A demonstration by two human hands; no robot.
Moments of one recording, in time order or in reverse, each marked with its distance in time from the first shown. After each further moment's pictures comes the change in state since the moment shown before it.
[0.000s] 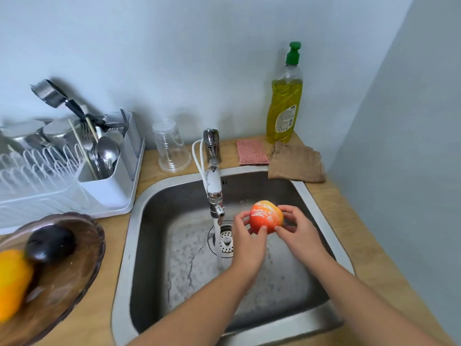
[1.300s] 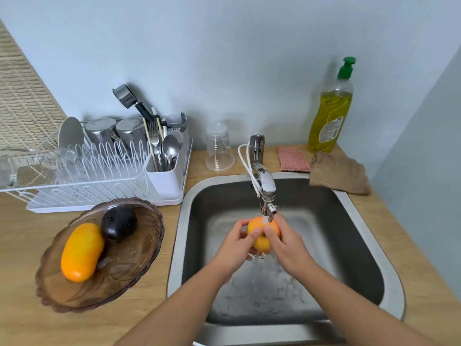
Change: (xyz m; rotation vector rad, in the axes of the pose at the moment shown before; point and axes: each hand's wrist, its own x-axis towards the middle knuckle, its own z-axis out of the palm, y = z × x) left_hand -0.014 0.014 -0.124 0.102 -0.209 -0.041; right_hand -0.020 -0.027 0.097 -0.165 -0.210 -0.184
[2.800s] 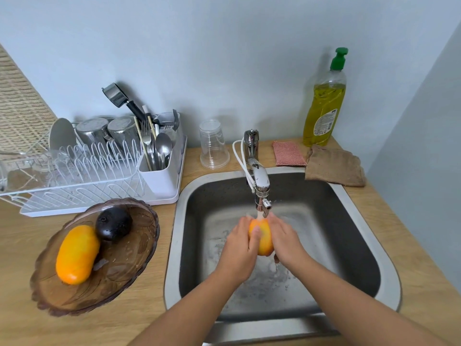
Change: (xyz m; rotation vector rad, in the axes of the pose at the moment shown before) left_hand -0.002 -0.017 0.017 0.557 0.205 0.337; right_hand -0.001 -0.013 0.003 0.177 0.068 0.189
